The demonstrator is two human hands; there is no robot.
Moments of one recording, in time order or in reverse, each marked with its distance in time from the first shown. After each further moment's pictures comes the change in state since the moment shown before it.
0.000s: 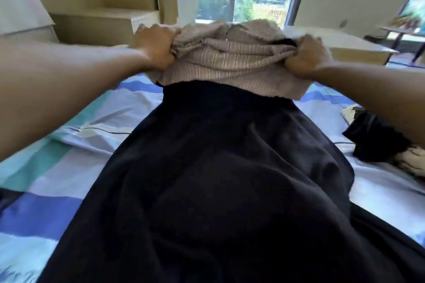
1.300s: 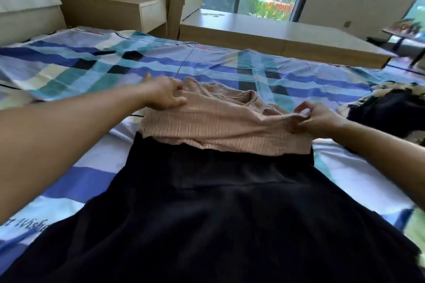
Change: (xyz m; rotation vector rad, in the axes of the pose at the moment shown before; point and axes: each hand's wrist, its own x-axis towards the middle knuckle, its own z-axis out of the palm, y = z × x) left_hand -0.099 0.006 0.032 -0.146 -0.485 -0.029; right_hand -0.114 0.044 0.033 0.267 -0.437 0.297
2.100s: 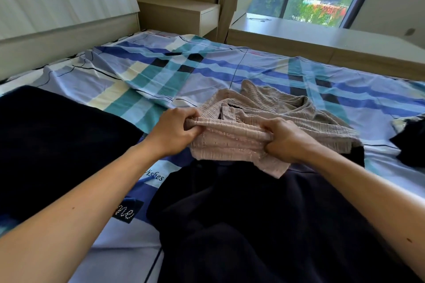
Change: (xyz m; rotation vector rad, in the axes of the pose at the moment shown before) left_hand -0.206 -0.055 0.030 -0.653 0.426 -0.010; right_hand -0.139 -0.165 0.110 -0.296 -0.142 -0.438
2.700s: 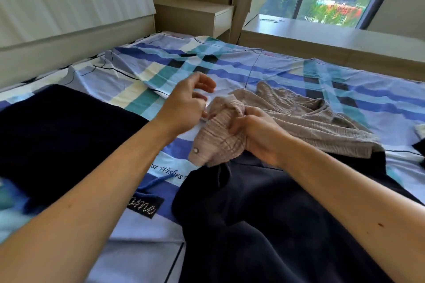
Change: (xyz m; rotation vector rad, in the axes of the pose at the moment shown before) left_hand 0.002 0.040 -0.049 -0.469 0.087 -0.177; right_hand 0.005 -0.099 0.024 1.418 -0.208 0.043
